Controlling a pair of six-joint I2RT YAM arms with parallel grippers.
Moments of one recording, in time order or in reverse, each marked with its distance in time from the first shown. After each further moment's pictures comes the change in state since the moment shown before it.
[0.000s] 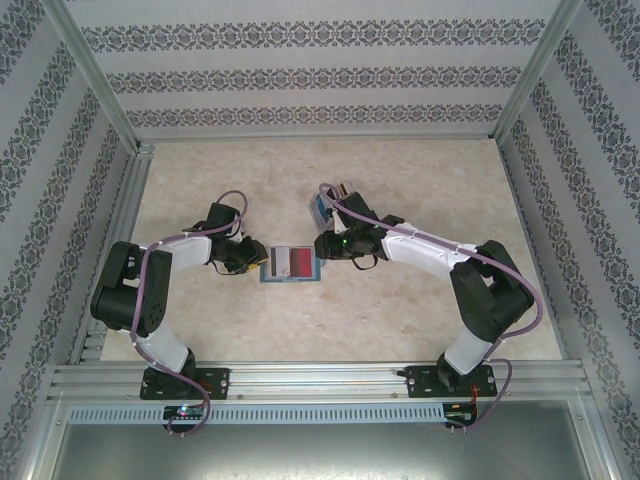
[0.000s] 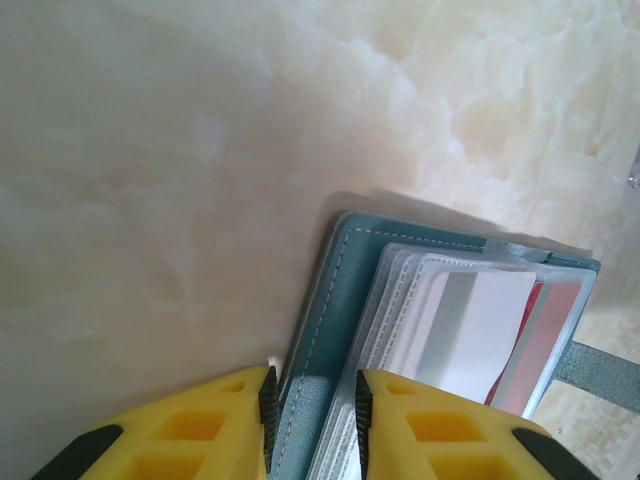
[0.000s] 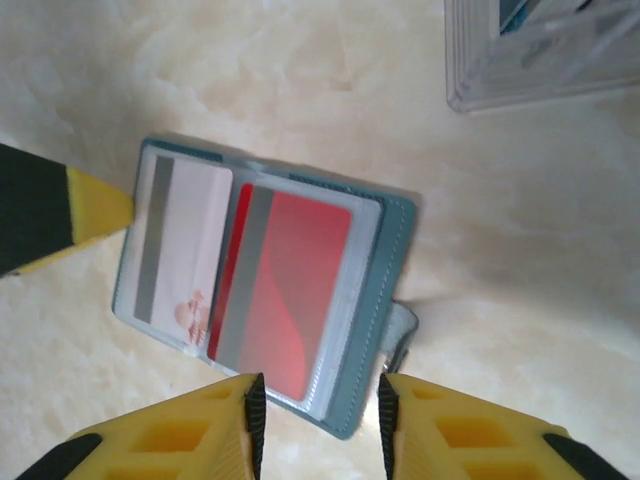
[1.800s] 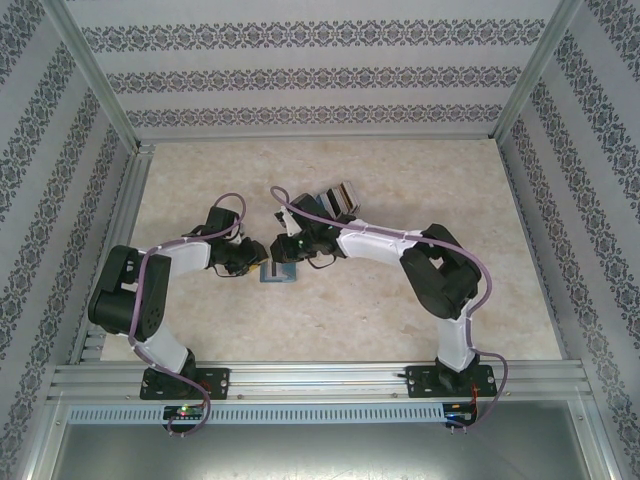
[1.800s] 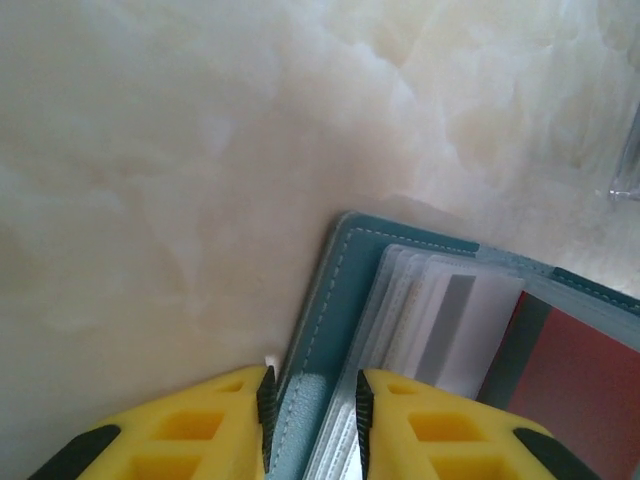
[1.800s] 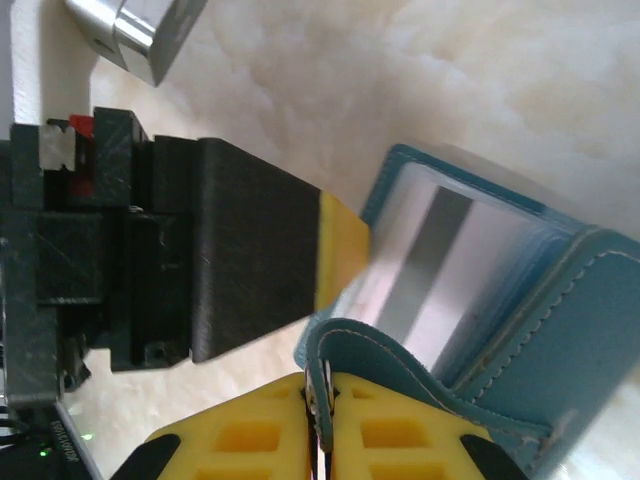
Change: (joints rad) left arm -0.010 -0.033 -0.053 0.074 -0.009 -0.057; right arm 0.159 0.298 0.263 0.148 -0.189 0.071
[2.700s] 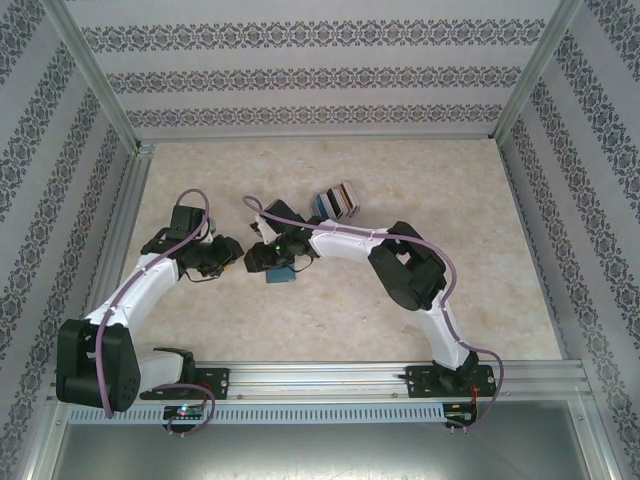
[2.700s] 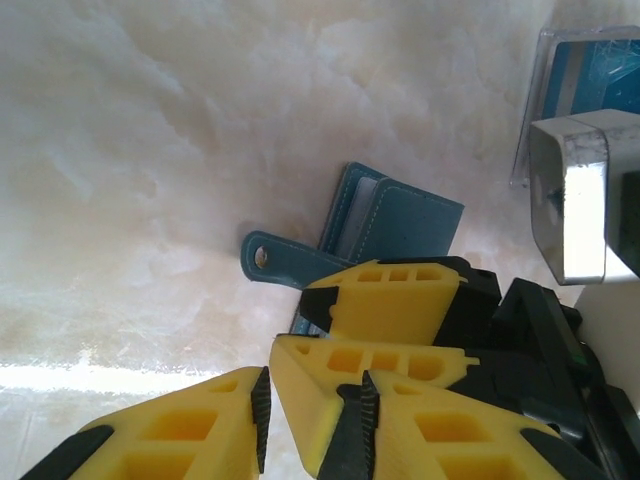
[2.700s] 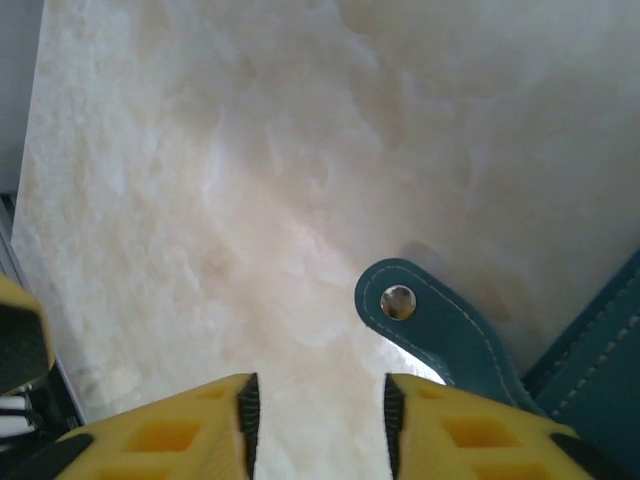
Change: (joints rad) left arm 0.114 -0.410 0.004 -0.357 -0.042 0.040; right arm 0.064 0.194 0.229 -0.114 -0.063 -0.027
